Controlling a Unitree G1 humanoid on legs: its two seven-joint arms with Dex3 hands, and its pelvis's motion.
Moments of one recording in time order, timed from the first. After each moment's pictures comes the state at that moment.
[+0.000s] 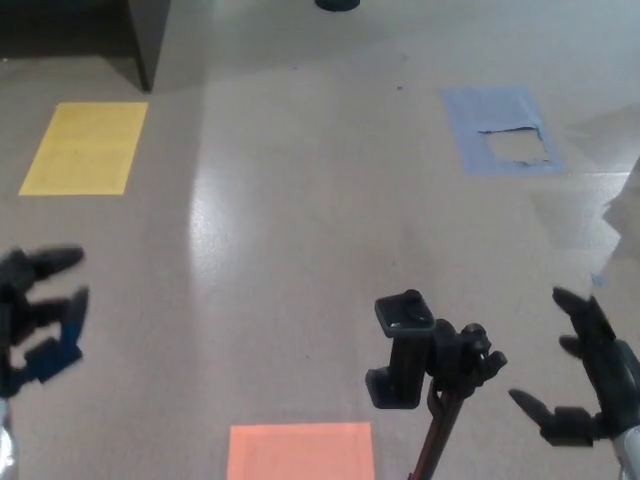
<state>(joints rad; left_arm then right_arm) -0.18 0.33 0.24 0.38 0.03 -0.22 0.07 -0.18 -0.31 0.07 0.45 -0.30 -0.11 -0.12</state>
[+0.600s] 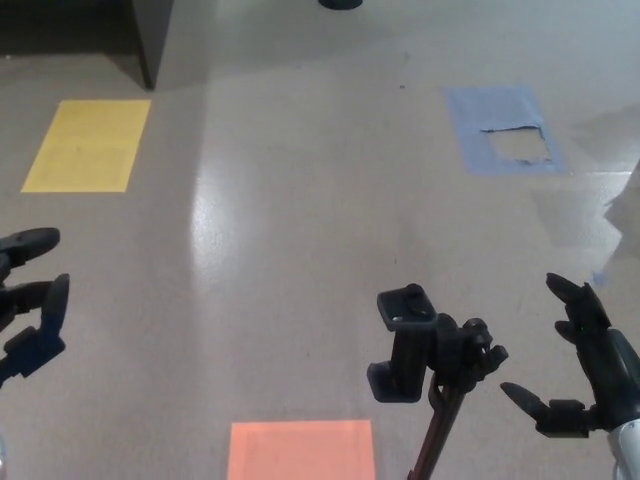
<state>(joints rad) -0.16 0.33 0.26 0.36 0.03 -0.26 0.08 -0.19 -0.31 0.08 0.46 -0.32 -0.14 -0.14</state>
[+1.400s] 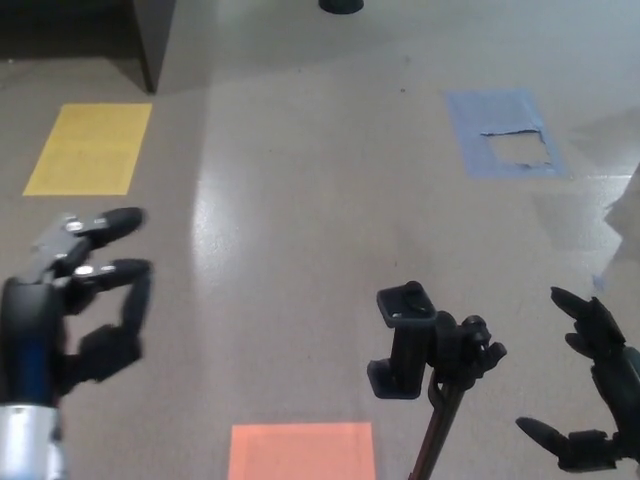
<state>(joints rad) -0.02 0.22 0.08 -0.11 0.00 -0.14 0.03 0.02 -0.40 0.10 0.08 -0.35 -0.06 -0.07</state>
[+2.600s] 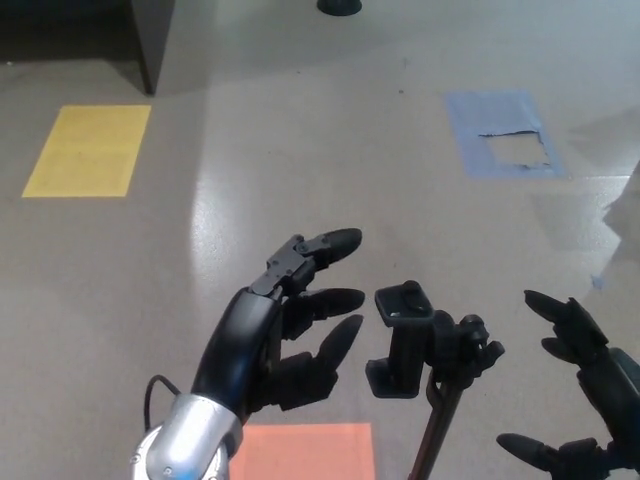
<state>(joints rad) -0.08 0.09 -0.24 -0.15 -0.05 0.11 -0.10 0.08 -0.41 0.13 -0.13 -0.35 0.07 0.06</state>
